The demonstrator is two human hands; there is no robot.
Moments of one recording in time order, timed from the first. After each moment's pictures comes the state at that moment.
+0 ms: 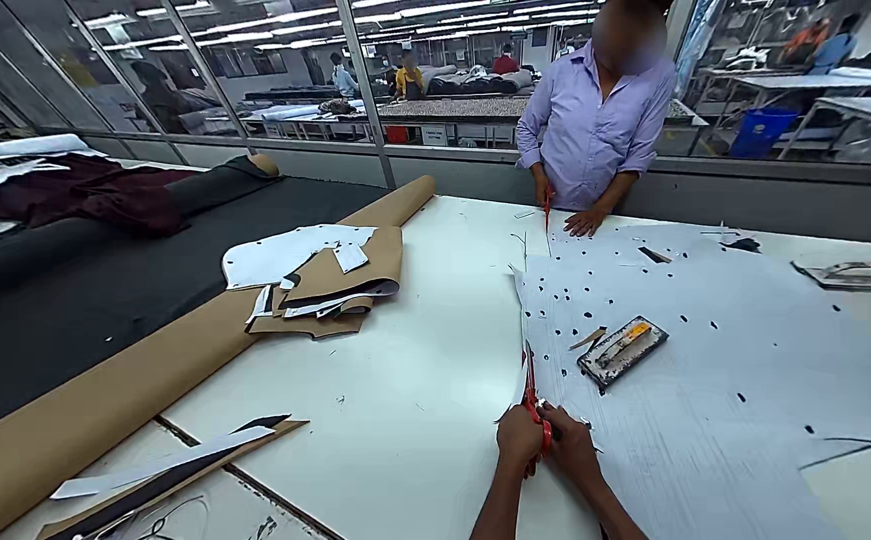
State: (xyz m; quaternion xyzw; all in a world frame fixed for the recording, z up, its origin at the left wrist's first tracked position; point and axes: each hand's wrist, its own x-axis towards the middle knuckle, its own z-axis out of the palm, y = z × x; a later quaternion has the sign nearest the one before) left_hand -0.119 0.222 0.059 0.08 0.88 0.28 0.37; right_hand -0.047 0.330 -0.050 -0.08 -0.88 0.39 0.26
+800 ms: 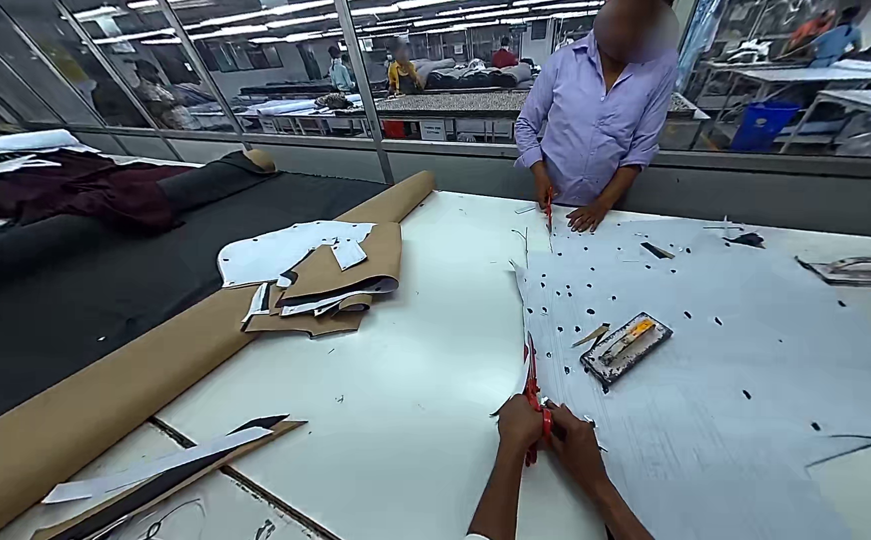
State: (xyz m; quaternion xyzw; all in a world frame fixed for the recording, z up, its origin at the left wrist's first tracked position) left_hand -0.137 0.228 0.054 0.09 0.88 0.28 0.37; right_hand -0.045 0.330 -0.051 -0.08 -0.88 0.38 0.27
